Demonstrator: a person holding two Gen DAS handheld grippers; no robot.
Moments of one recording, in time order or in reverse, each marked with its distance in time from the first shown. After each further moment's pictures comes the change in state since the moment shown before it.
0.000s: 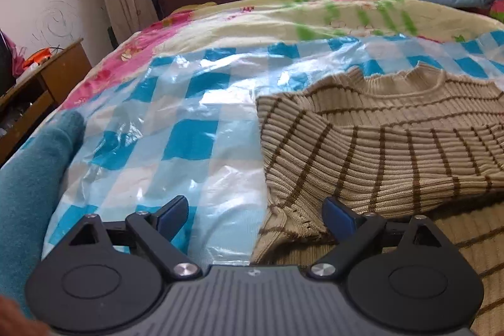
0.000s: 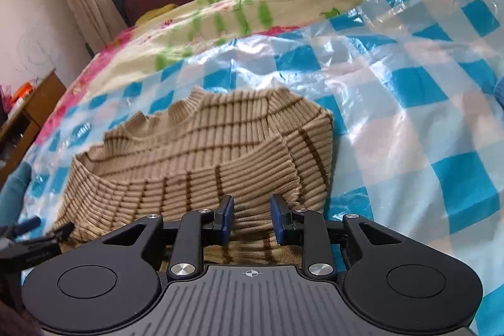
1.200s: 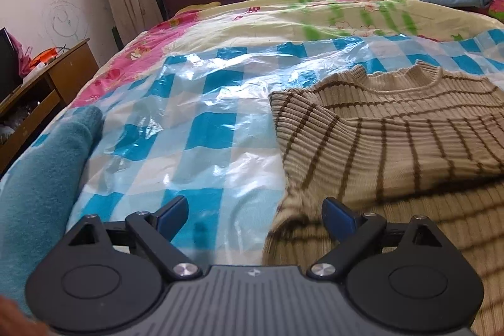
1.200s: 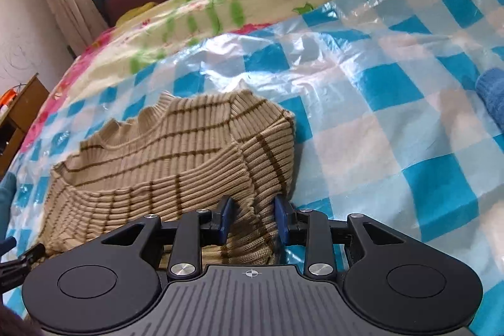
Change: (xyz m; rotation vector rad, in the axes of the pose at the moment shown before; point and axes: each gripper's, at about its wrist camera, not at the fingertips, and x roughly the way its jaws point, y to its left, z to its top) left arm -0.029 0.016 -0.011 0.012 0.013 0.005; right arm 0.001 -0.019 0.006 0.027 0.031 -0.061
